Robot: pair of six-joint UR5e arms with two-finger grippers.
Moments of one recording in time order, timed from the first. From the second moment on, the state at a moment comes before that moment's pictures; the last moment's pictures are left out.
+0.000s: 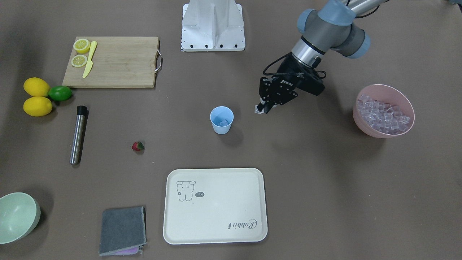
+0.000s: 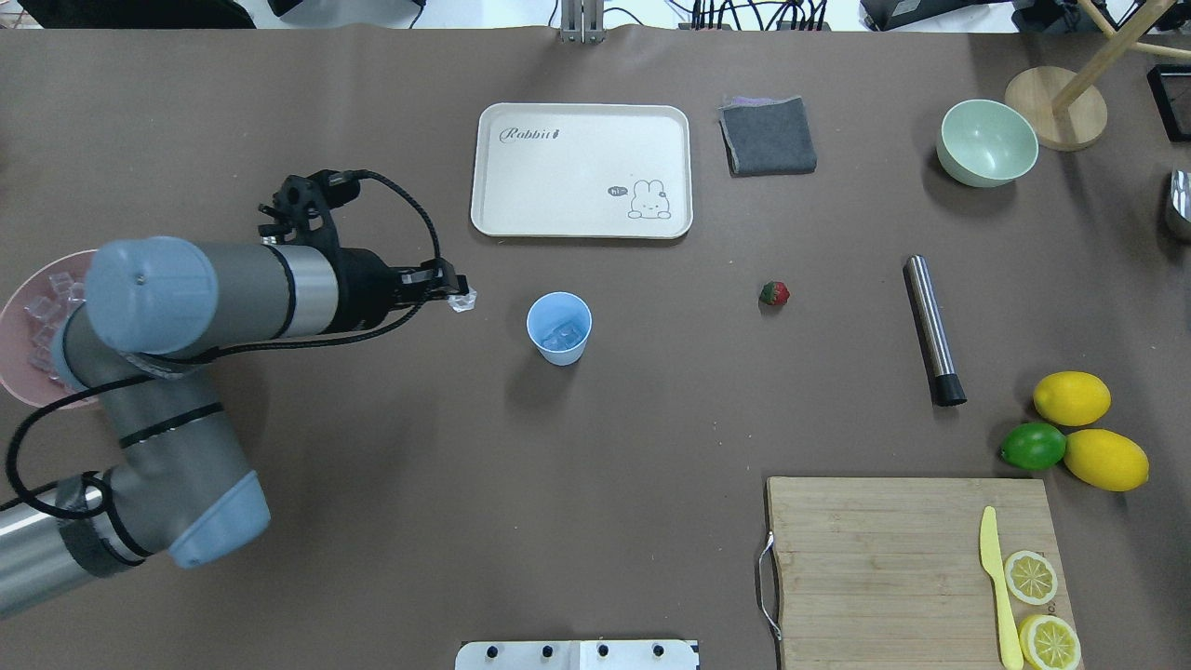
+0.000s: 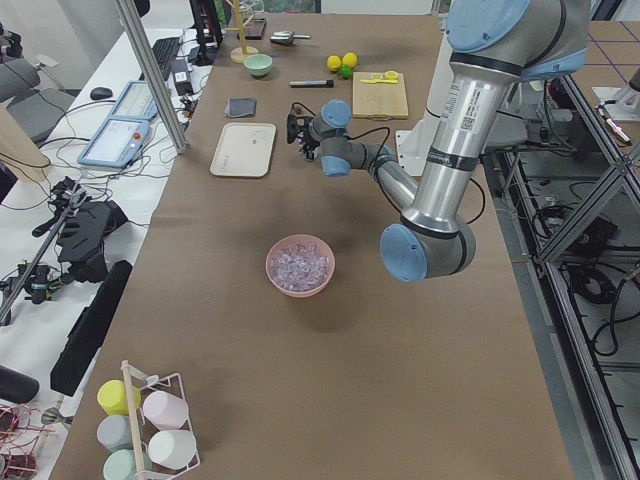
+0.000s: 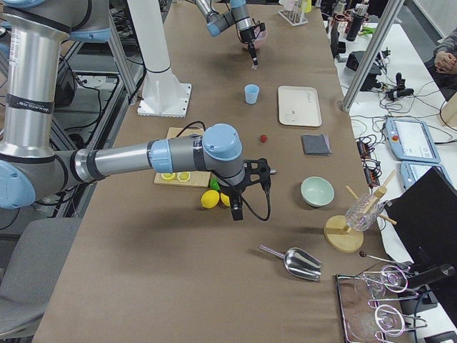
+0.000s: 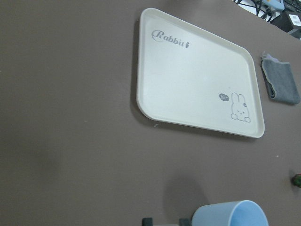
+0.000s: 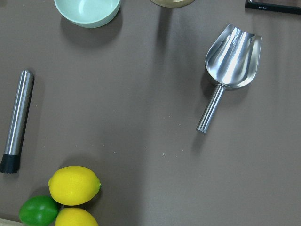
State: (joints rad) left arm -0.56 -1.97 -1.79 -2.33 -1.70 -1.48; right arm 1.64 -1.78 1.99 -1.64 2.40 -0.09
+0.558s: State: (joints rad) left arm -0.43 -2.12 -1.72 -2.23 -1.46 -1.57; right arm 1.64 -1.78 1.99 -1.64 2.40 -0.09
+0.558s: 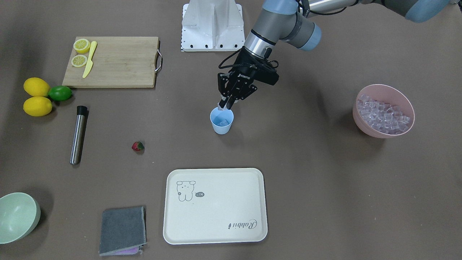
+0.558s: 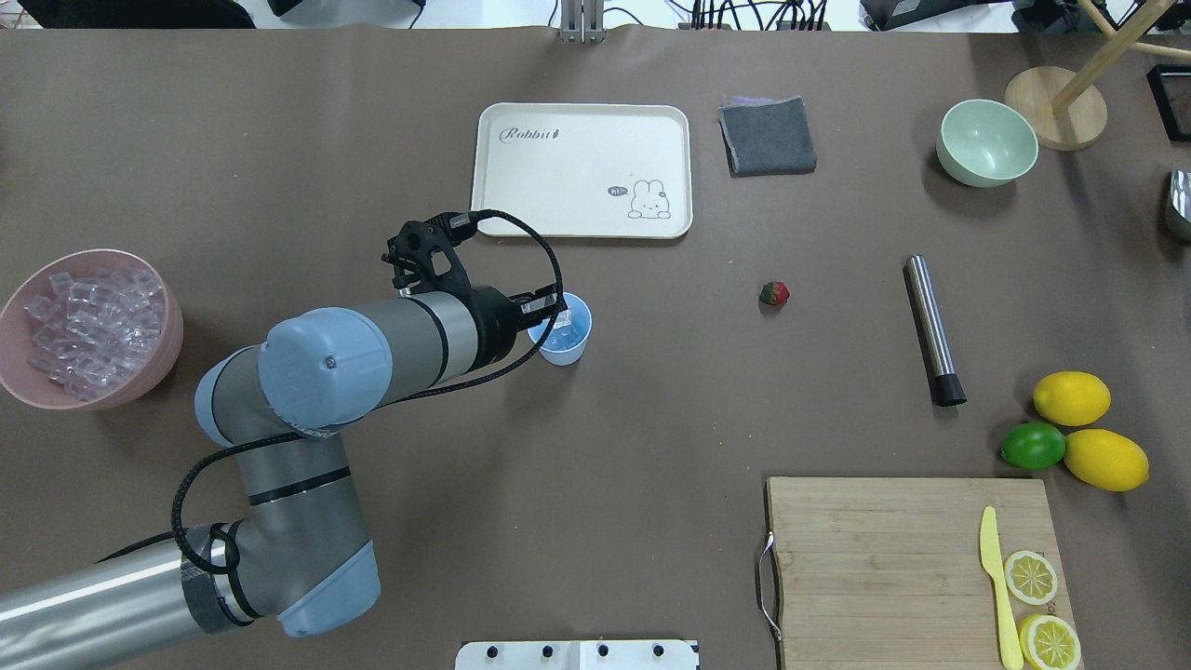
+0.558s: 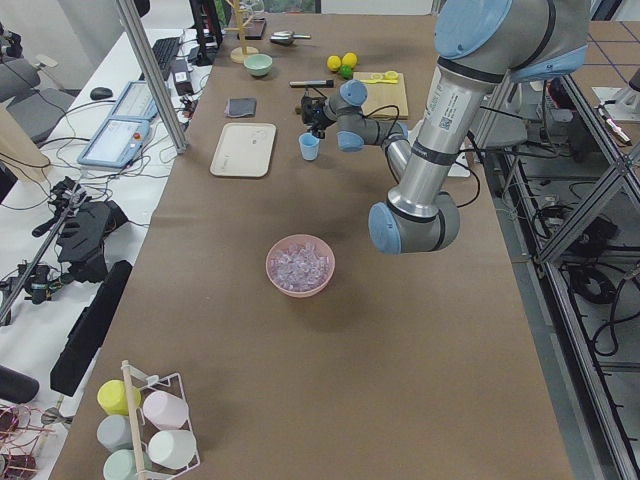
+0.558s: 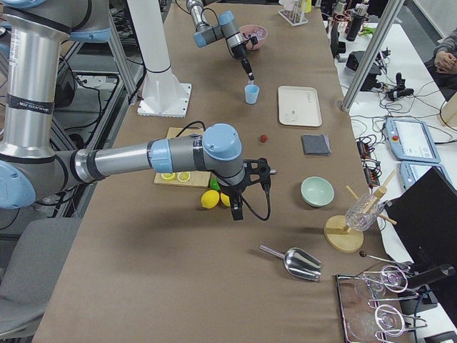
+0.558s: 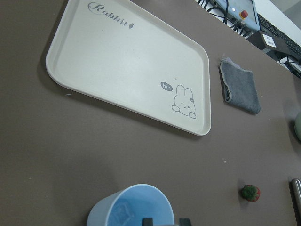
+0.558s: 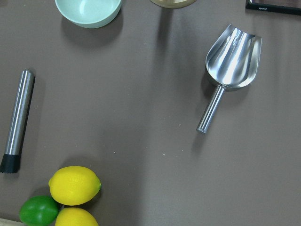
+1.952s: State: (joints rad) left arm -0.49 -2.03 -1.88 -1.99 -1.64 -1.37; right arm 1.62 -1.77 2.07 -1.64 2.44 0.02
